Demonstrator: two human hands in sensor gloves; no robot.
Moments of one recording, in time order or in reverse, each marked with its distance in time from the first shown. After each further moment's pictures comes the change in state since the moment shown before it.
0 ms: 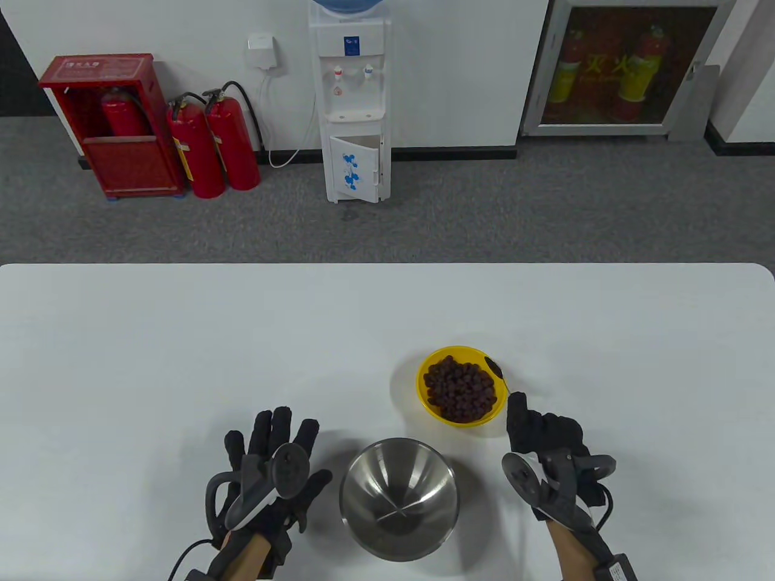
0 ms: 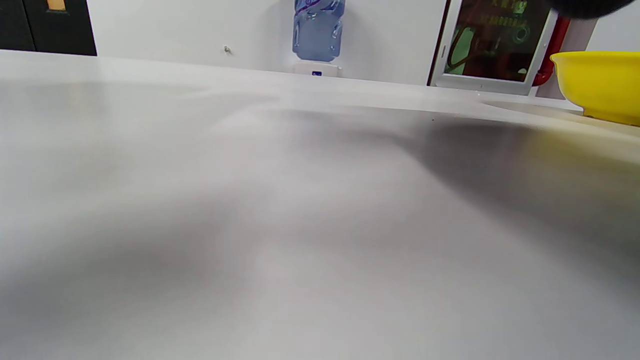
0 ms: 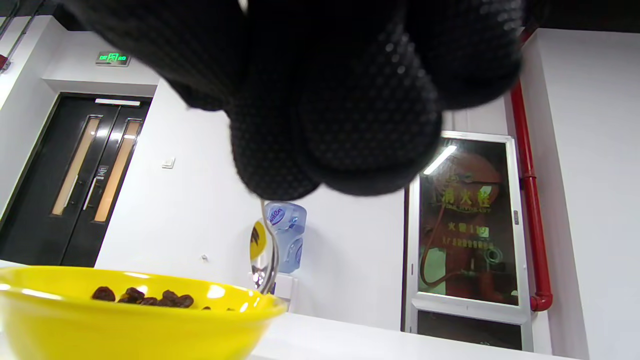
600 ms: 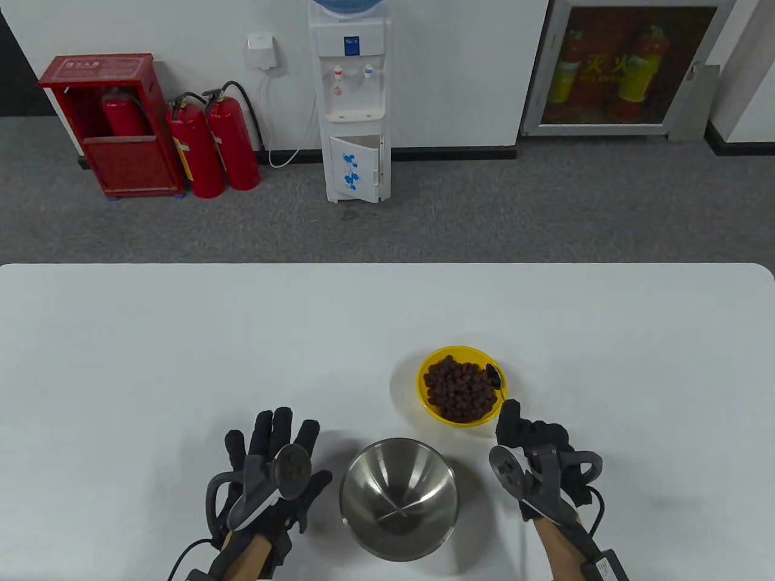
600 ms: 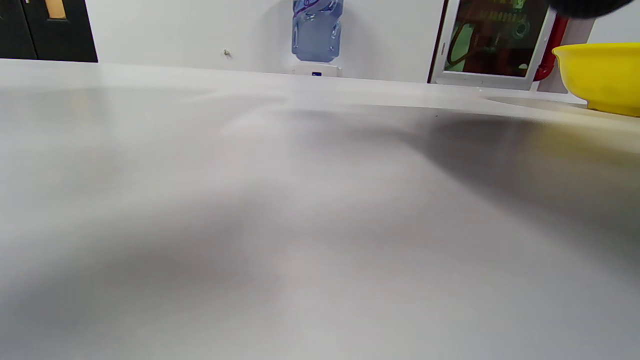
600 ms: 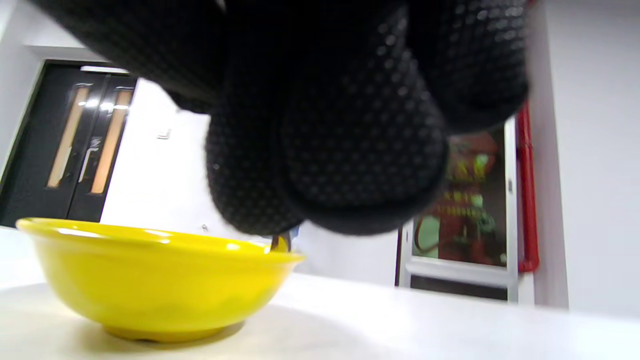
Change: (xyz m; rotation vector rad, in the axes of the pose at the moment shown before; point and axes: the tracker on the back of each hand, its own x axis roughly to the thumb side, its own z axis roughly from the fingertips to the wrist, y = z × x) left_hand 0.001 0.000 0.001 -0.002 0.001 -0.018; right_hand 0.012 0.015 -0.003 0.125 0.062 -0.034
